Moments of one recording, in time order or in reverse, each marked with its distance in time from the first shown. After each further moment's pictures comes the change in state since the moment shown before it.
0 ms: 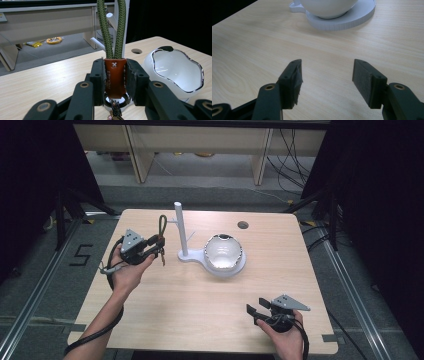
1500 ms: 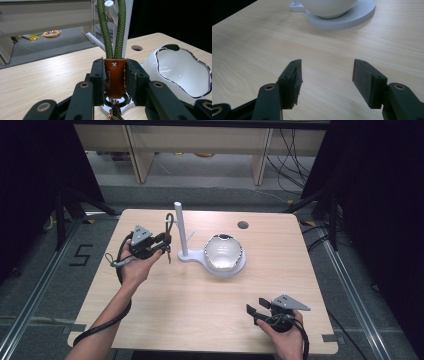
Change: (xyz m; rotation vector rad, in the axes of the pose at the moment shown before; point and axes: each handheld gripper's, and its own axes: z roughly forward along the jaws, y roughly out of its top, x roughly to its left) left arm -0.001 0.000 0.028 0.047 -0.006 -0.022; right arm -0.002 0.000 -0.001 0.003 -0.005 -0.023
